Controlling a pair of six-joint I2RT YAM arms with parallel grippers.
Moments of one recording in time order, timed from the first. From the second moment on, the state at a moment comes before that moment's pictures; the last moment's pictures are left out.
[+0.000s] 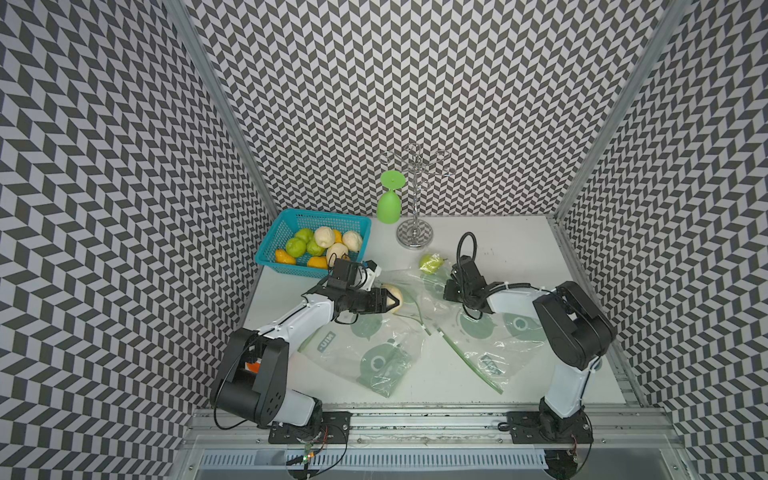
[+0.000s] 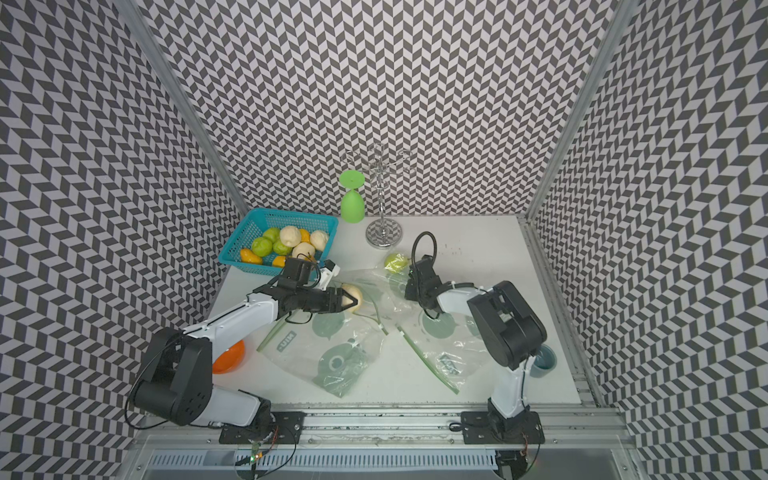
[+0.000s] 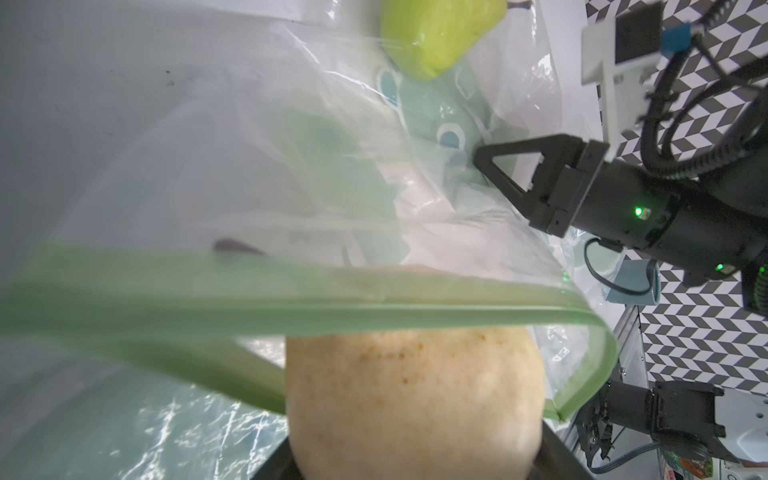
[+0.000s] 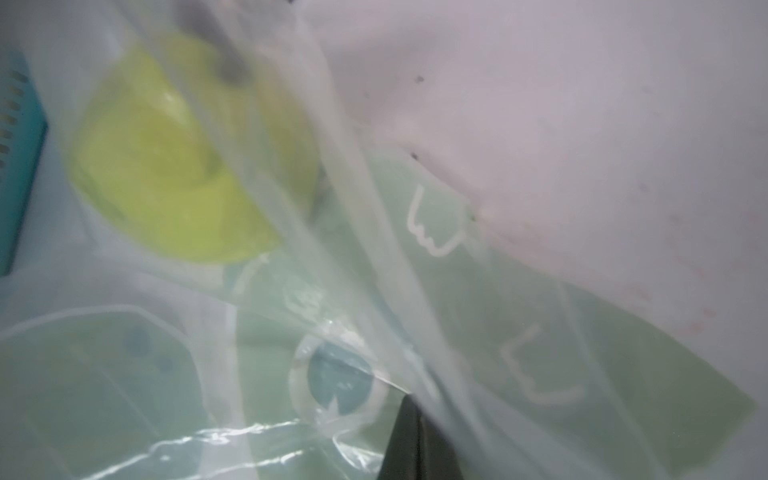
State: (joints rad) left arm -0.30 1.45 0.84 -0.32 0.63 -0.32; right arm 0.50 1.82 0.92 0.01 0.11 0.64
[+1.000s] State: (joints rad) left arm 0.31 1.76 1.42 -0.41 0.41 -0.30; right arm 0.53 1.46 0.73 -0.01 0.05 0.74
